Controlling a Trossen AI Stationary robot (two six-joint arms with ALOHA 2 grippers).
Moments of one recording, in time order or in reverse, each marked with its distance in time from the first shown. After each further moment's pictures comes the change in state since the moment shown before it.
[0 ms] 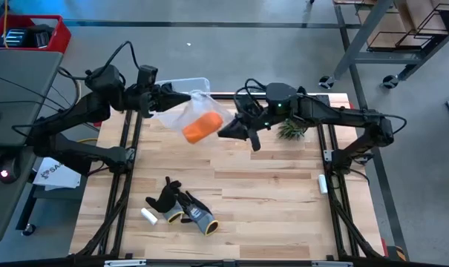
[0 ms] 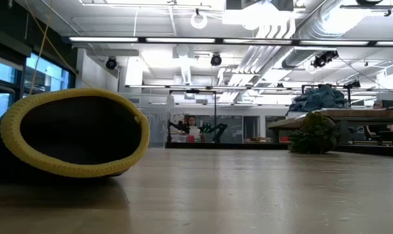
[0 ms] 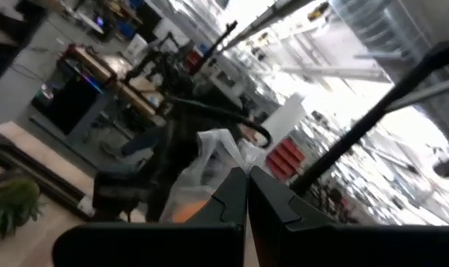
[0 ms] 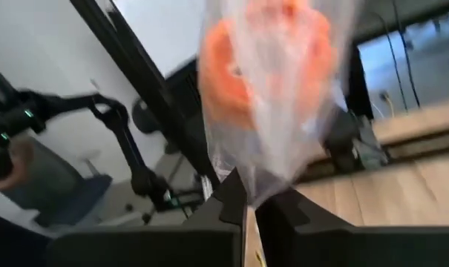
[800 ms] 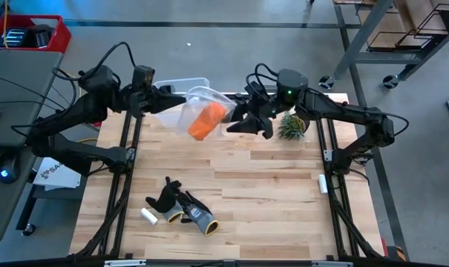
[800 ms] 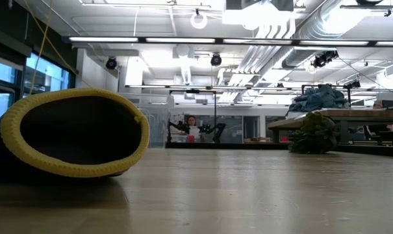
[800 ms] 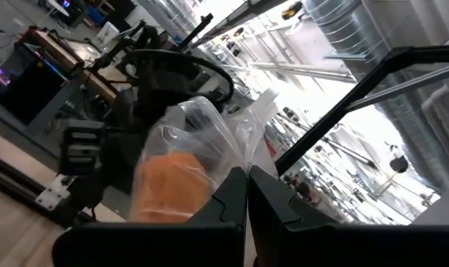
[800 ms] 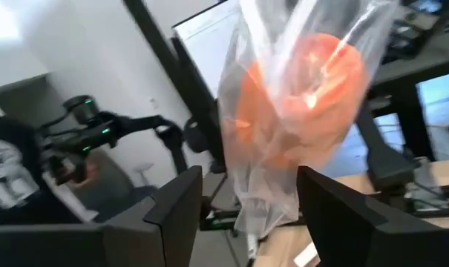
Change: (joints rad) left arm -0.013 -0.021 0.000 0.030 0.074 -0.072; right arm -0.086 -0.019 0.000 0.153 -0.226 0.083
